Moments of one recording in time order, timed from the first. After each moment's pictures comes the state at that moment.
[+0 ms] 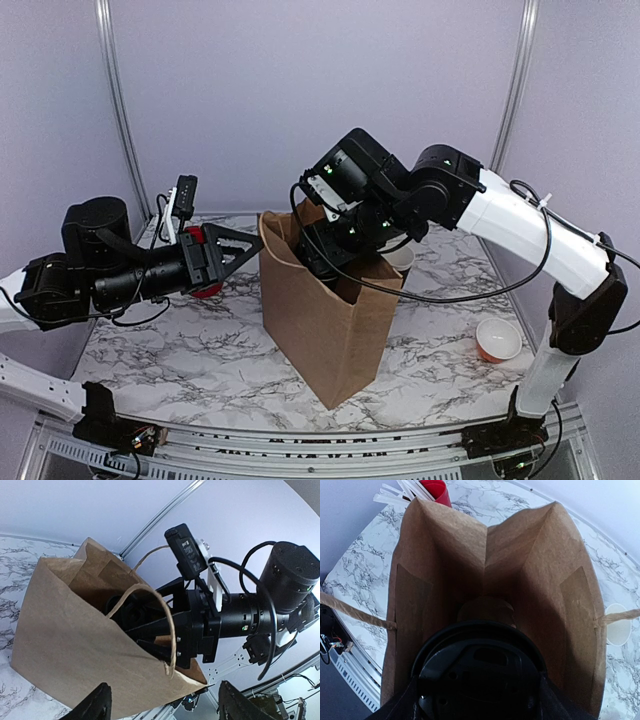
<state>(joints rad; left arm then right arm) -1.20 0.95 1.00 -0.21 -0.21 -0.84 1.12 1.77 2.02 -1.12 0.27 0.41</state>
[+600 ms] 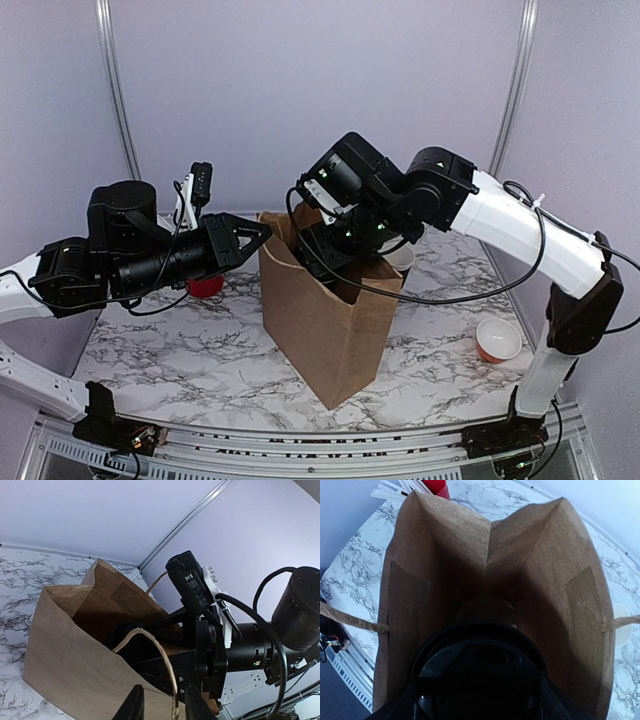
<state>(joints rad) -1.20 1.09 1.13 -0.24 -0.33 -0.82 1.12 1.78 2.02 -1.12 0.27 0.40</state>
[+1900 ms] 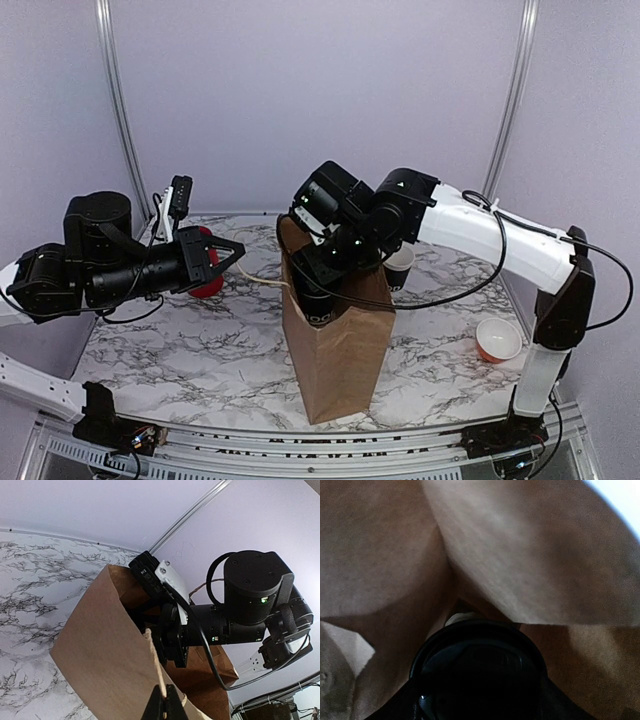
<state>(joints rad) -1.20 0.97 1.08 -0.38 -0.30 -0.85 1.08 1.86 1.93 -1.07 0.23 0.34</state>
